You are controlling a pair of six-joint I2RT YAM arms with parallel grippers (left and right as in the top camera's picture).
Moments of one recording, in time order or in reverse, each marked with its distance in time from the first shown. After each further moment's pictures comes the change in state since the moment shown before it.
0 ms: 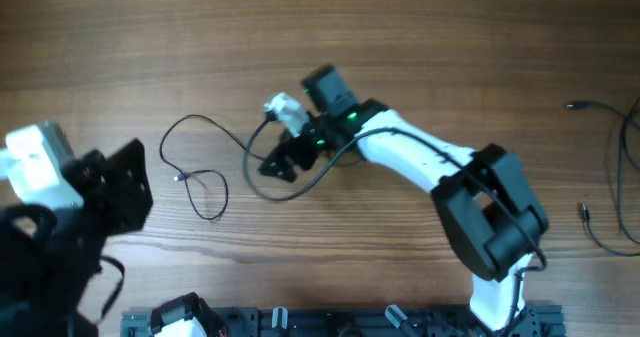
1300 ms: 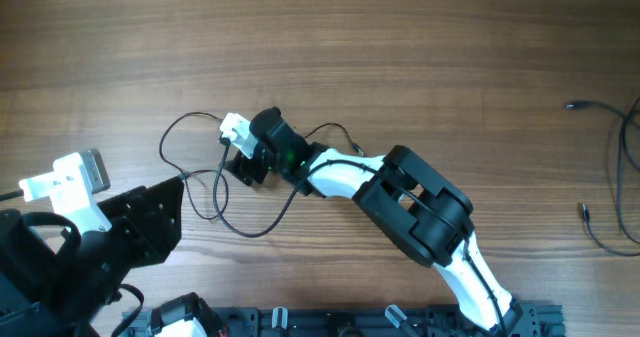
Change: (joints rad) left arm 0.000 -0.008 0.000 -0.230 0.143 -0.010; right arm 0.183 0.272 -0.003 0.613 0.418 0.031
